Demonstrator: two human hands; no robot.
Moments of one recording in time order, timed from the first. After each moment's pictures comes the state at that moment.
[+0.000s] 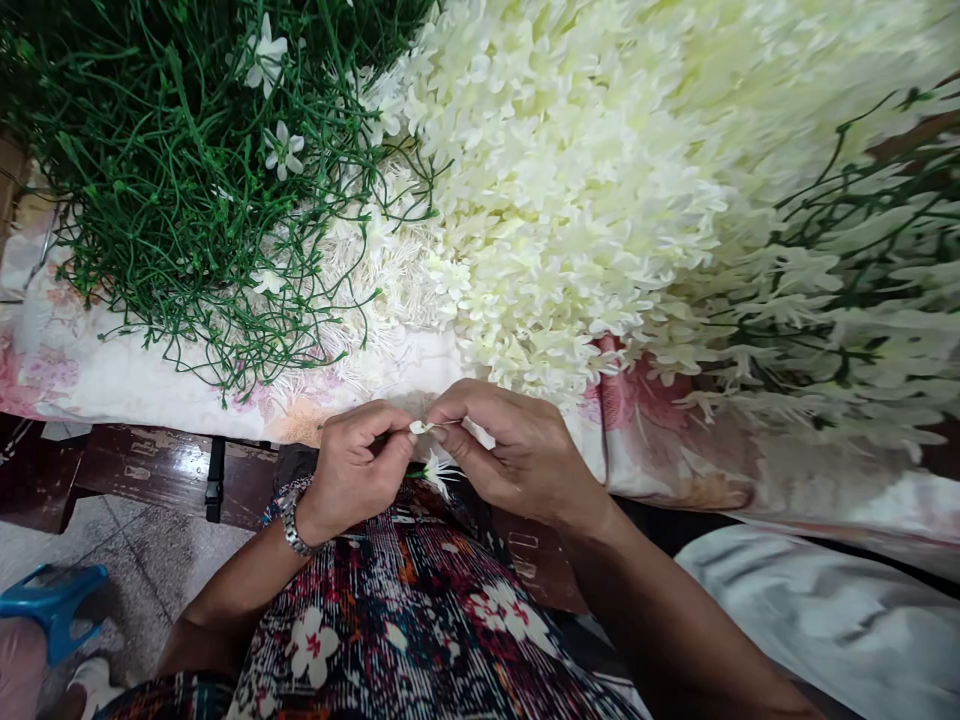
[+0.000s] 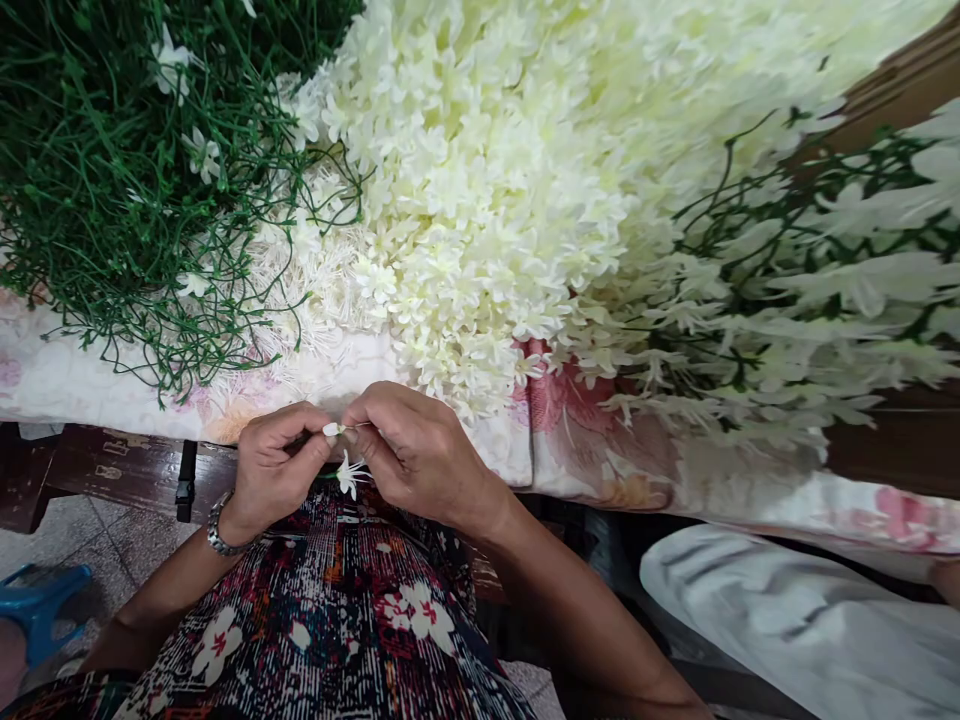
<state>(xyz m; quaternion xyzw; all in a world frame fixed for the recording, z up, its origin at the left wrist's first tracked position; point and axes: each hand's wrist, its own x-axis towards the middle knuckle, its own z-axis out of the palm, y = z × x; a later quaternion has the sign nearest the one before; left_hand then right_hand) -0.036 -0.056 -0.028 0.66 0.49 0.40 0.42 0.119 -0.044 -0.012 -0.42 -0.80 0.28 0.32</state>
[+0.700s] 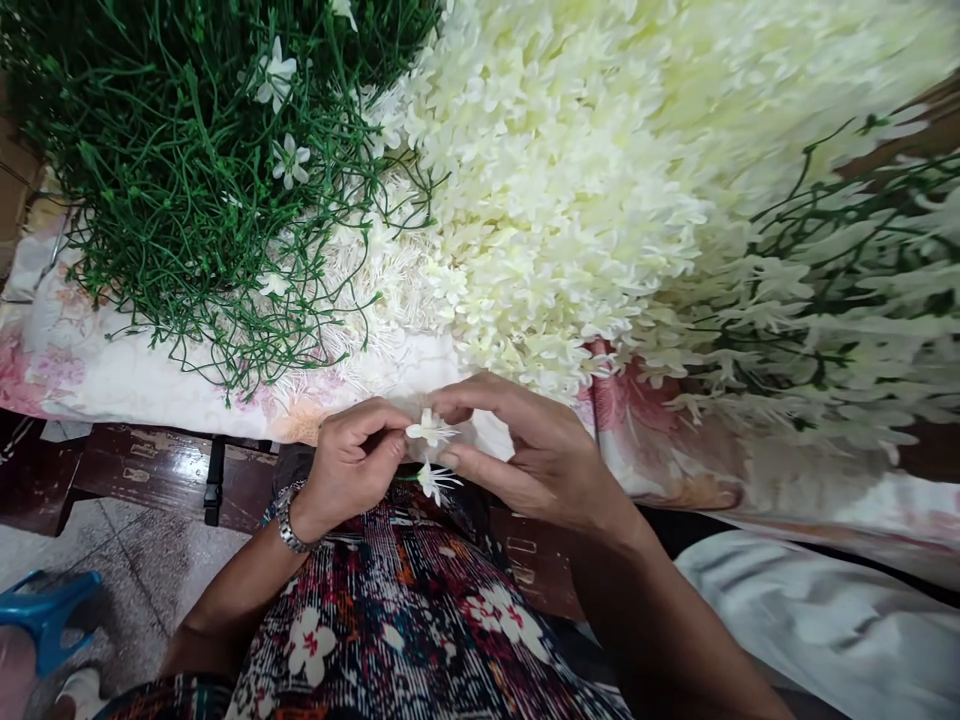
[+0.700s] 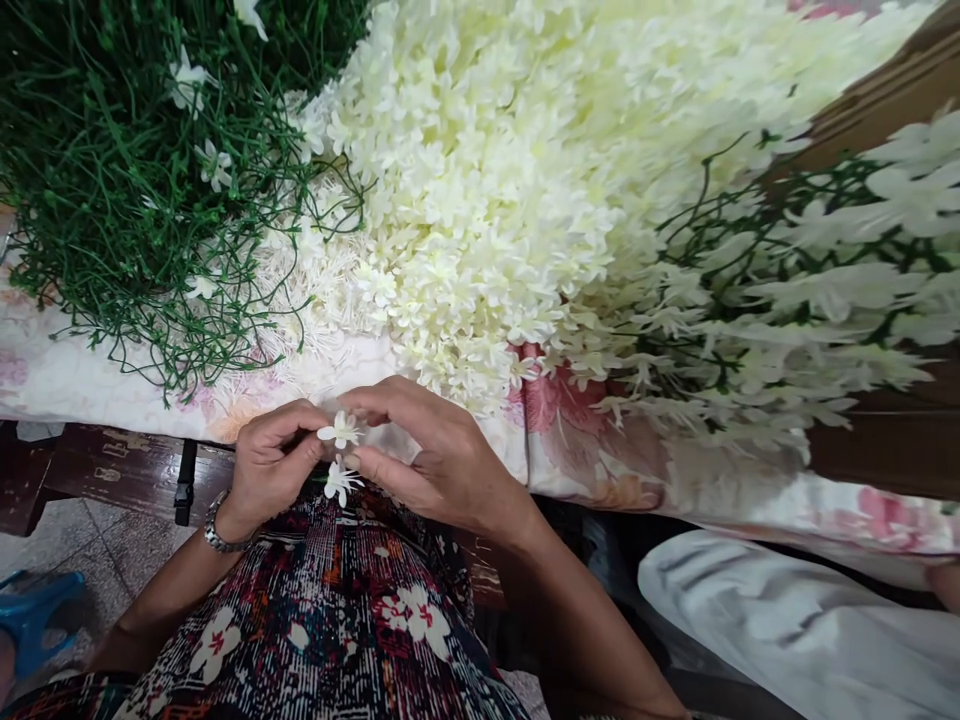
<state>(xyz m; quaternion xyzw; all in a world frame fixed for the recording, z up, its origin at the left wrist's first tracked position) -0.041 -0.056 -0.029 0.64 0.45 0.42 0.46 0.128 -0.047 -0.004 -0.42 -0.78 0.33 0.33</state>
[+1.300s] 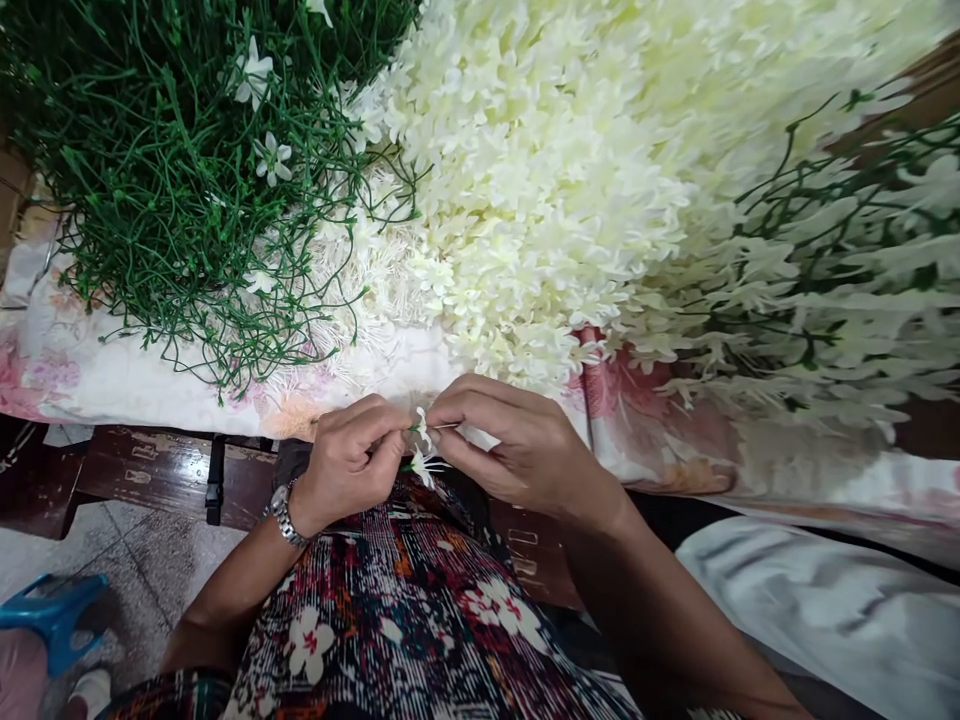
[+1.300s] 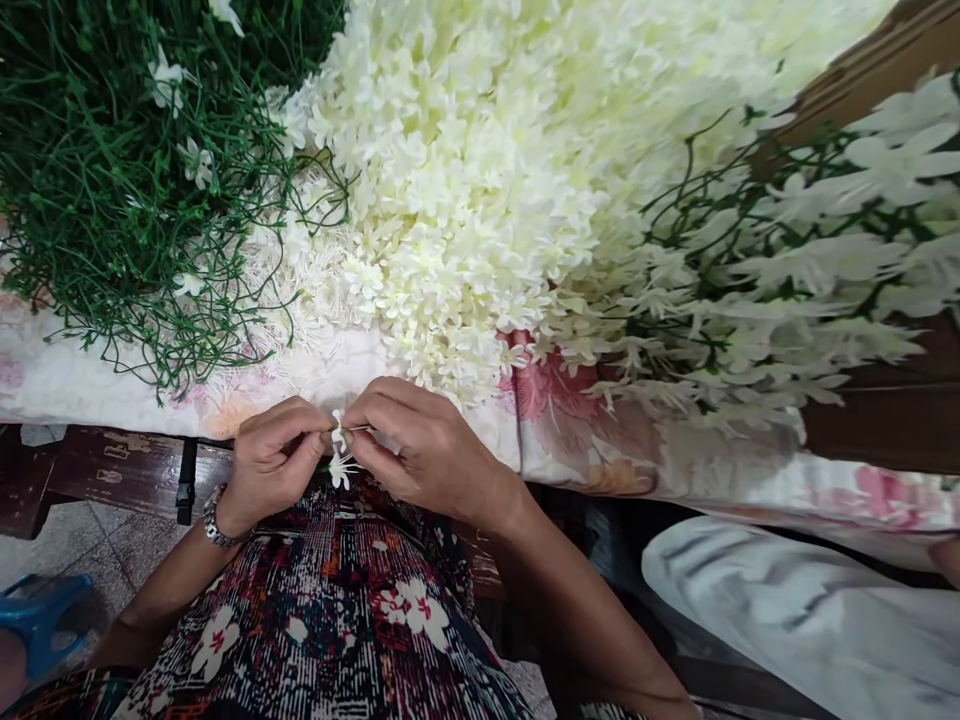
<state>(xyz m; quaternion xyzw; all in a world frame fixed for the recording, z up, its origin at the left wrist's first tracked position) -0.040 -0.056 -0.031 0.74 0.41 0.40 0.34 0.128 -0.046 -0.006 -0.39 -0.82 0.29 0.31</state>
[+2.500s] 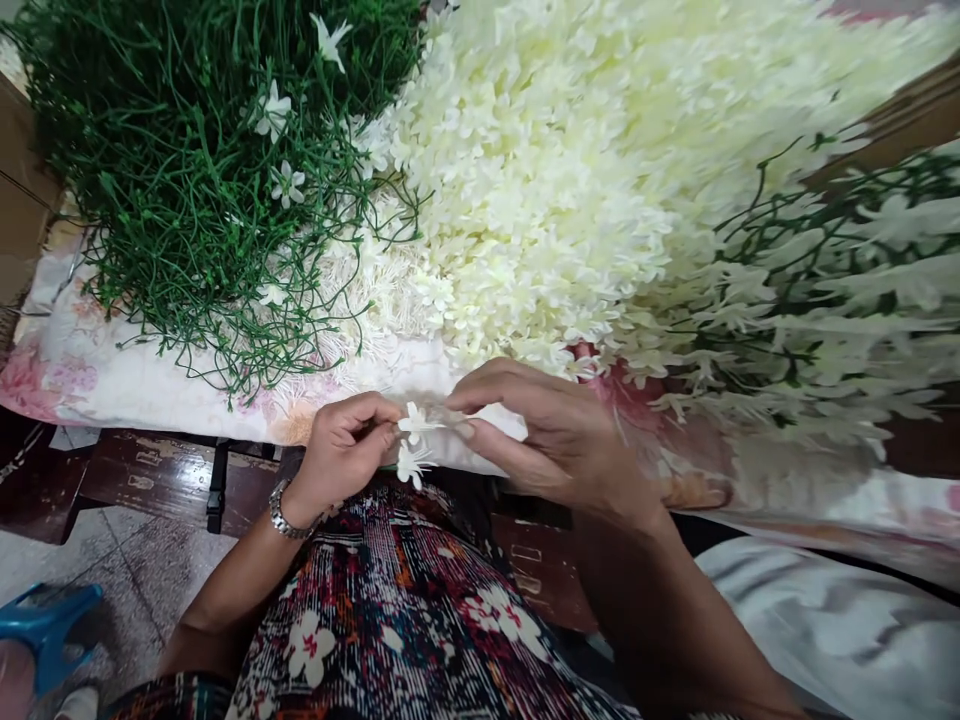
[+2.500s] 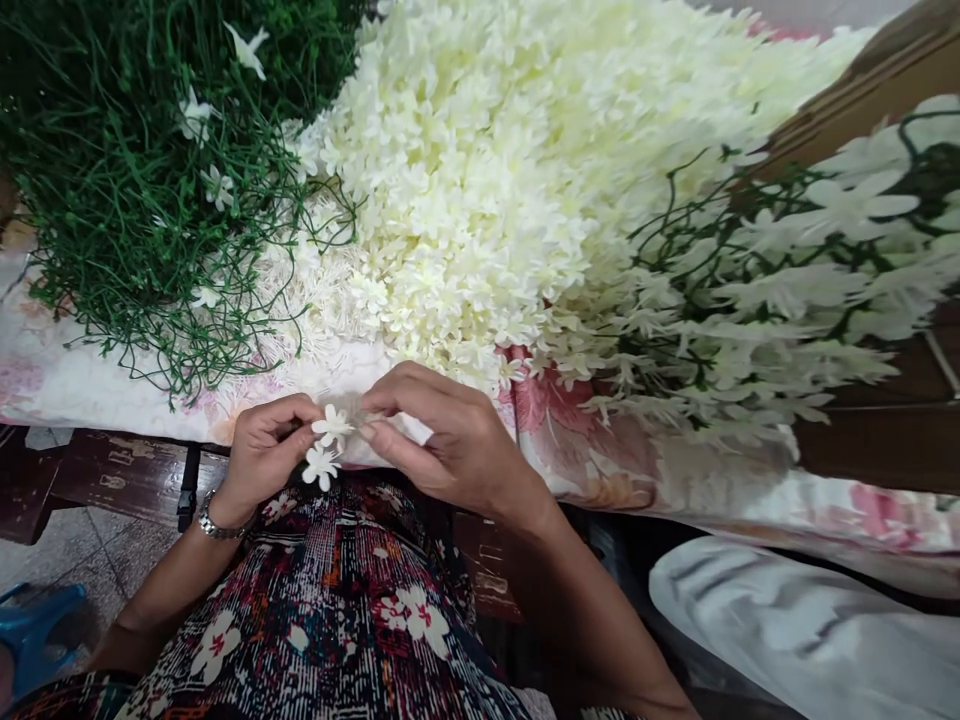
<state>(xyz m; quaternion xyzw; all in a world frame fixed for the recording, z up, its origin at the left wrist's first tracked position) -0.045 -0.049 -0.030 0.59 0.43 0.41 0.54 0.136 -0.037 0.006 -0.40 -0.79 0.30 0.36</state>
